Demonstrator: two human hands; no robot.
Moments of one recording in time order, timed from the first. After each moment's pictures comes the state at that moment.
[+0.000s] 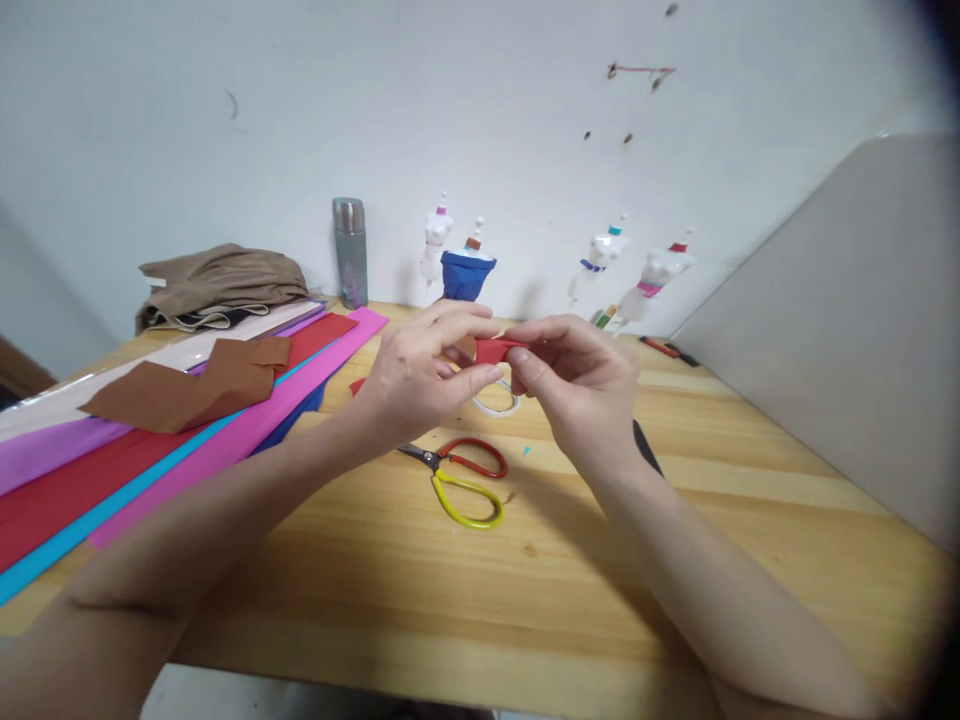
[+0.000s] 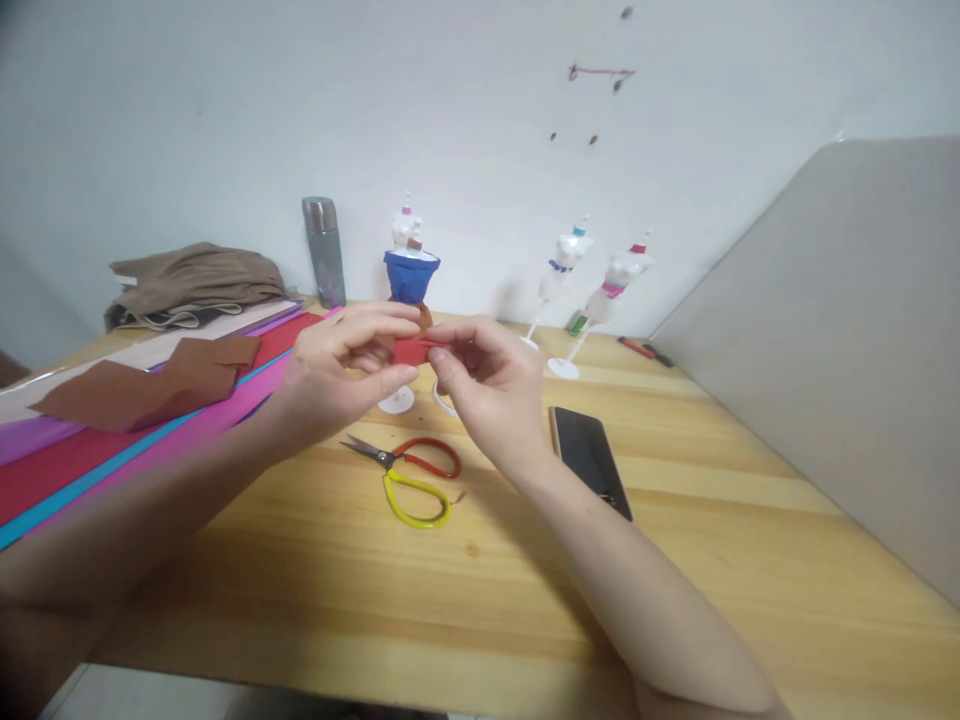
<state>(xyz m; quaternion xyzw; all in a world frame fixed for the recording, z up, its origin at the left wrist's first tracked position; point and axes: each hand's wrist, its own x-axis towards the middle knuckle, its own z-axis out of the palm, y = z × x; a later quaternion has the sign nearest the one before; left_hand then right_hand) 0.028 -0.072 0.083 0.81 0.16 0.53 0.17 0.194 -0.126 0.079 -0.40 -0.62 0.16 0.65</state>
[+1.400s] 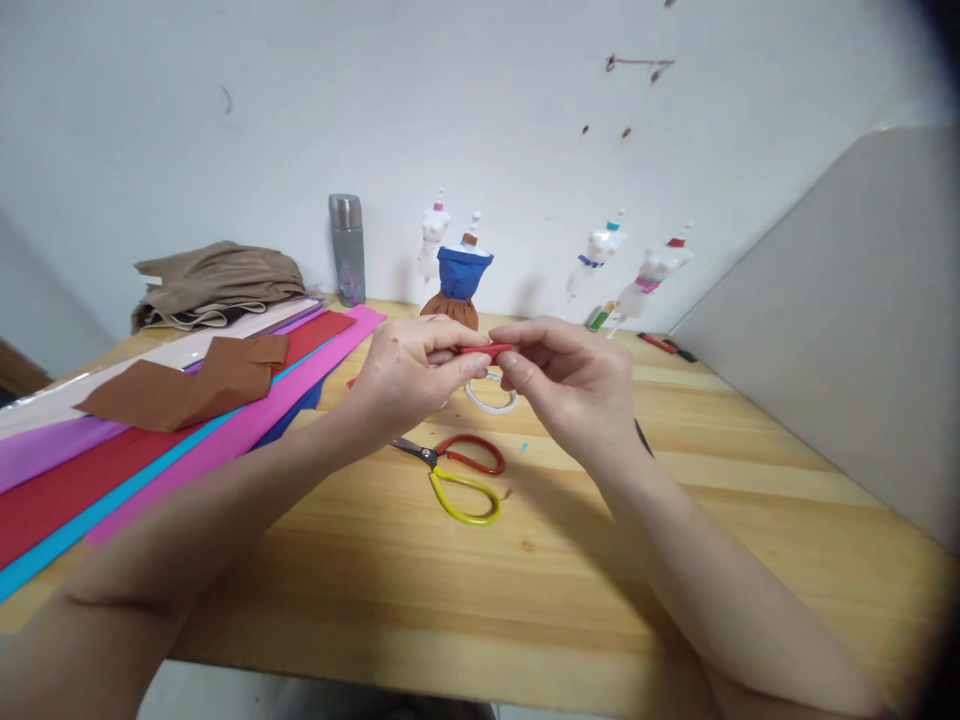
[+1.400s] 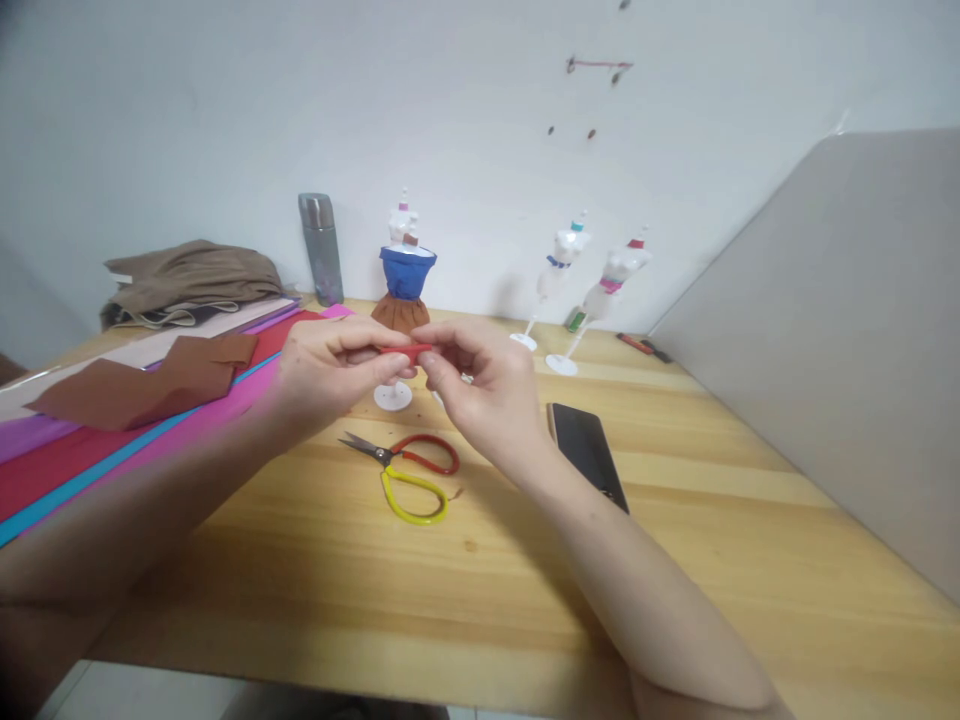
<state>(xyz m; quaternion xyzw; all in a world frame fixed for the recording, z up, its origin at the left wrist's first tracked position) 0.032 -0.076 0.083 0.75 0.21 0.50 0.38 0.198 -0.129 0.080 -0.43 -0.66 0.17 0.60</state>
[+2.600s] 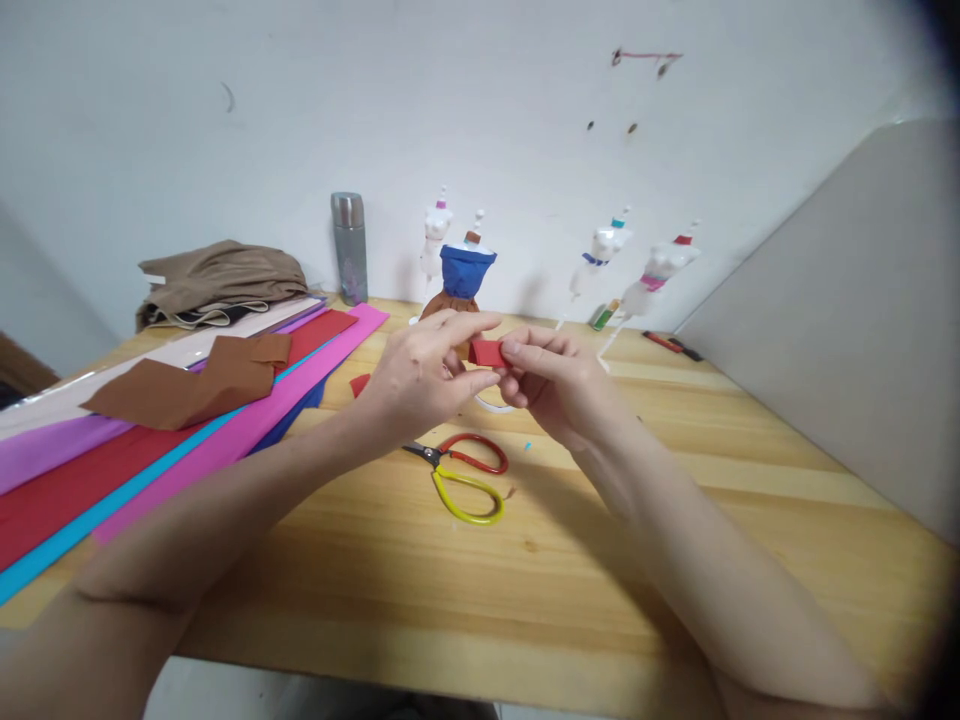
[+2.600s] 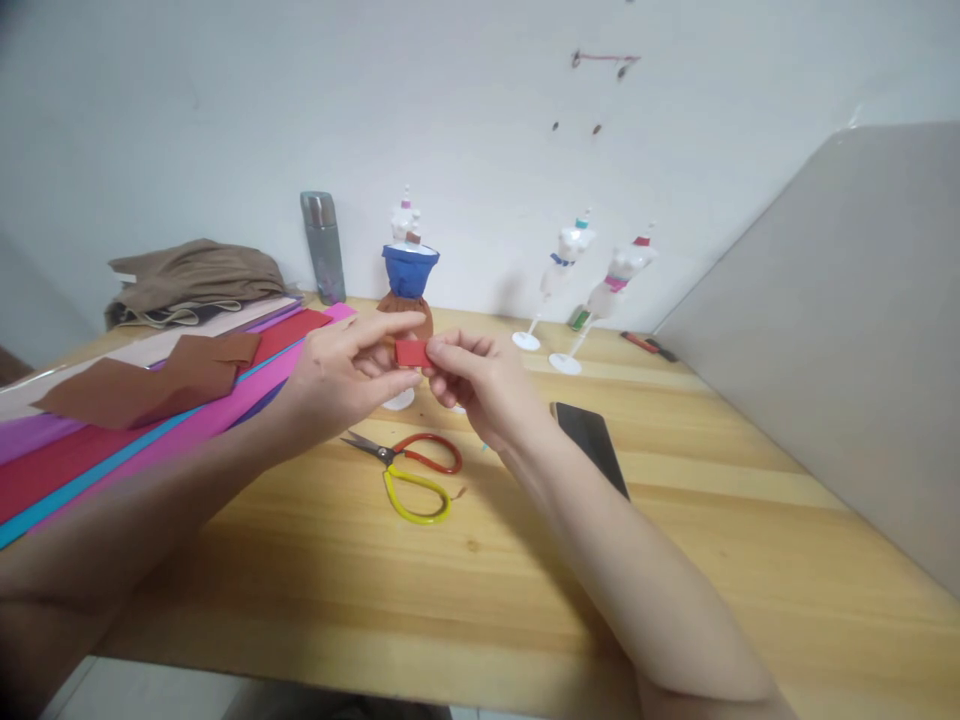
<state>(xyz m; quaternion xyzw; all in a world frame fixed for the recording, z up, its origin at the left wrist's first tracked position) 0.032 -0.074 0.075 0.82 0.23 0.49 0.16 0.202 -0.114 0.080 -0.44 -0.51 0.48 0.57</state>
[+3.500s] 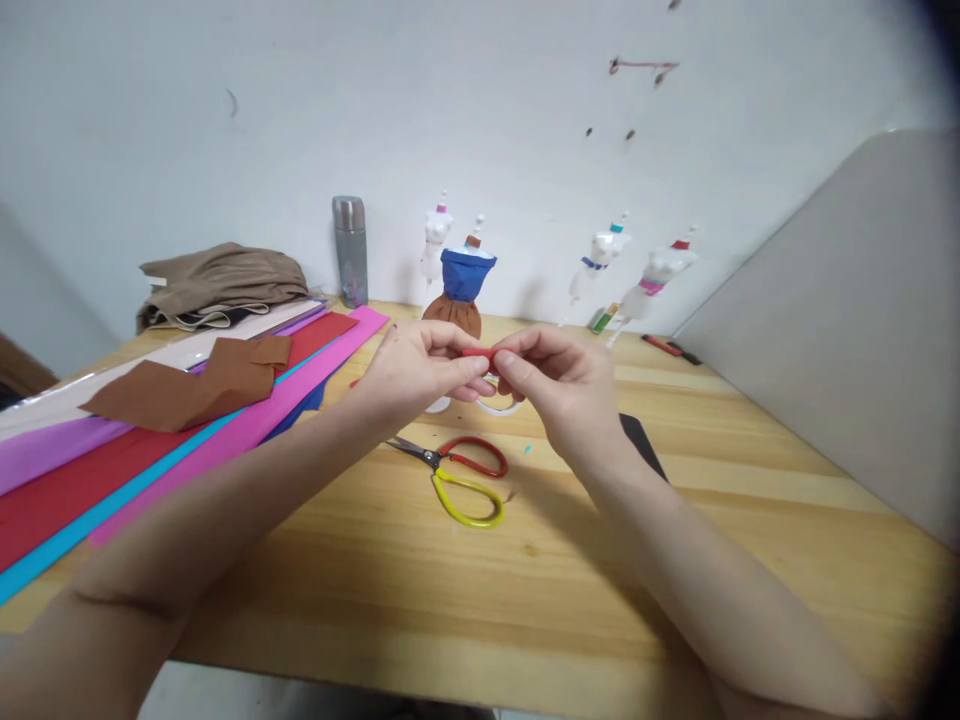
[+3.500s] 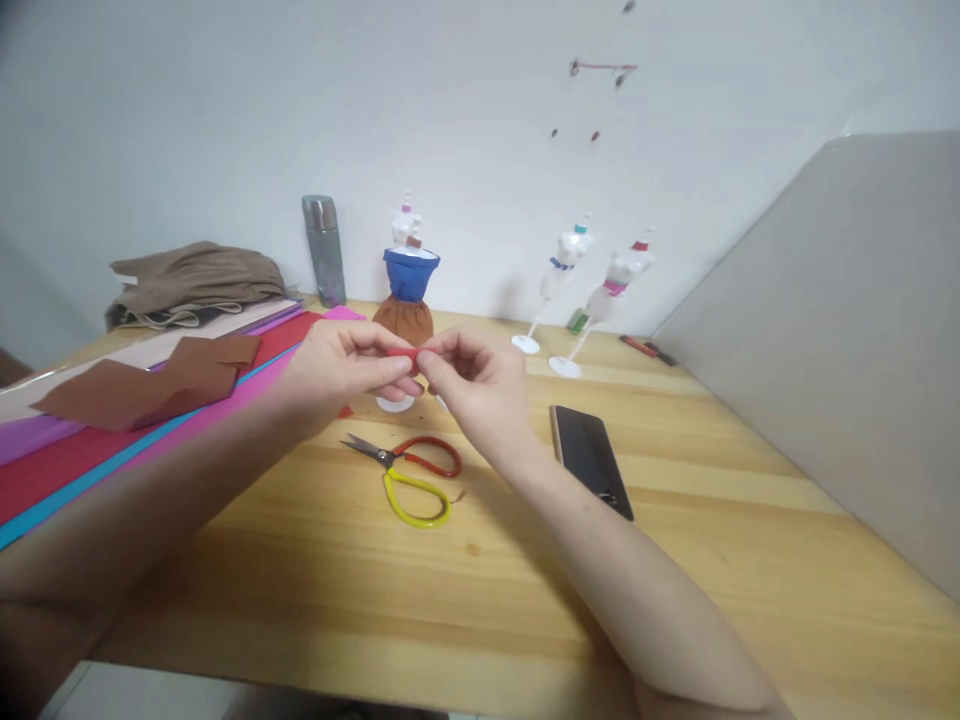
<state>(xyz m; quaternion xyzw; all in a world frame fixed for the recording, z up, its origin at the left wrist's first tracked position) 0.037 -0.081 0.099 0.61 0.31 0.39 0.61 0.191 -0.125 0.081 -0.46 -0.60 0.27 0.60</state>
